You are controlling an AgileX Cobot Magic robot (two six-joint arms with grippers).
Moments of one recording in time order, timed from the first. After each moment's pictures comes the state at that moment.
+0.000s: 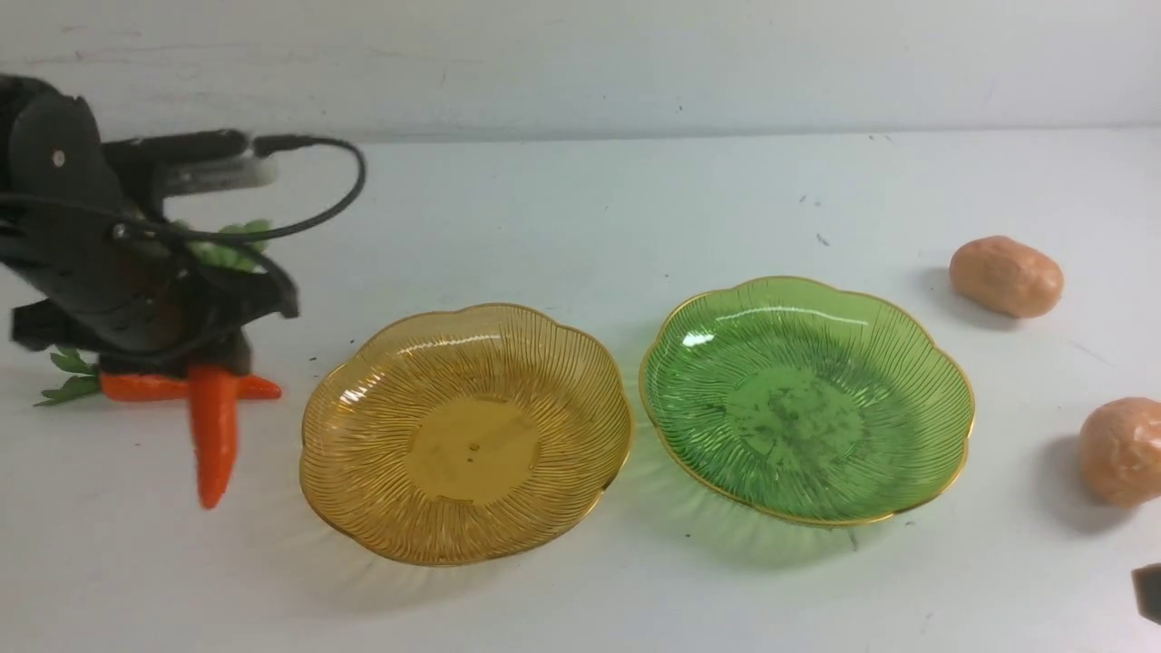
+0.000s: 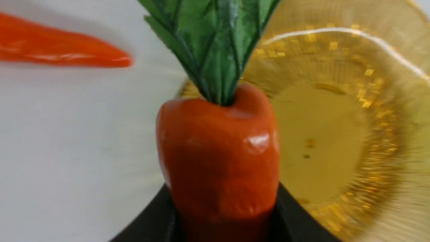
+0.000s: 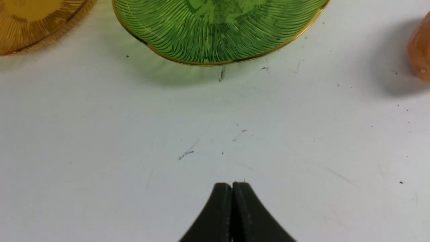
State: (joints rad) right arm 0.10 0.73 -0.62 0.32 1.01 -0.18; left arm -0.19 1.58 -1.21 -0.09 0.79 -0.25
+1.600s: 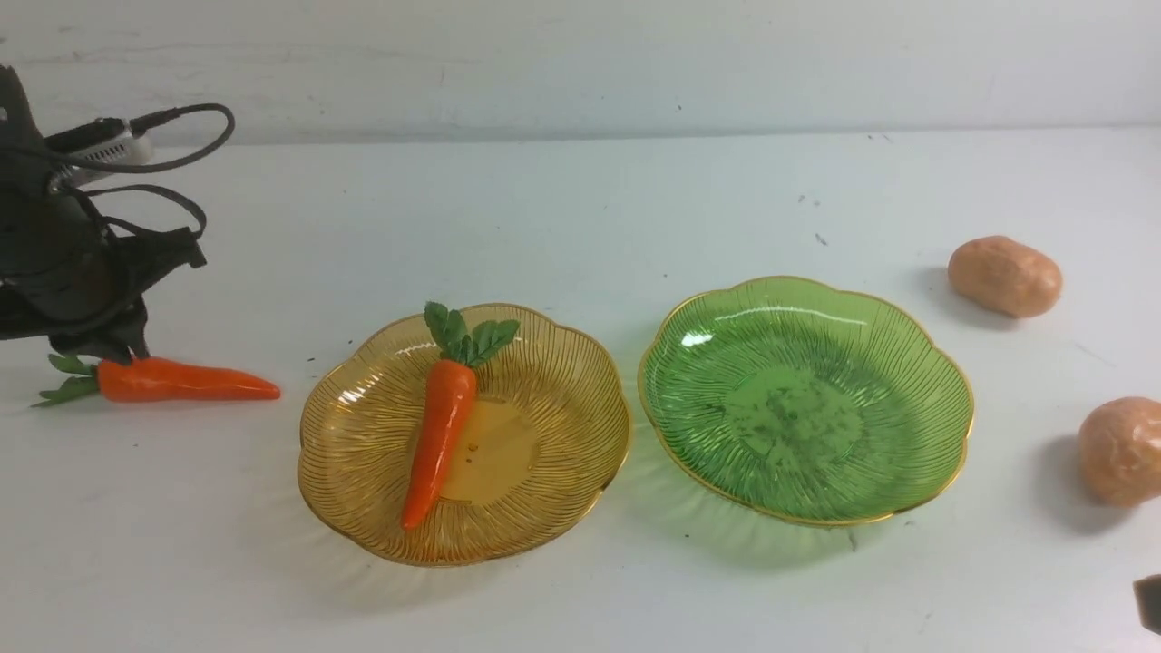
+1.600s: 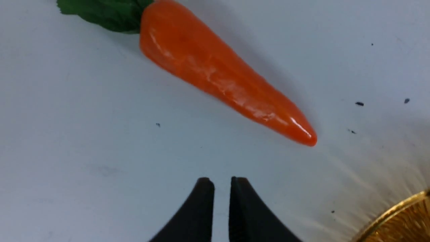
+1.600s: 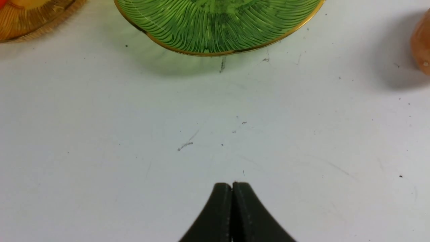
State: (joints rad) right arm 0.10 0.73 -0.62 0.32 1.04 -0.19; left arm 0.12 1.79 -1.41 0.03 0.92 -0.49
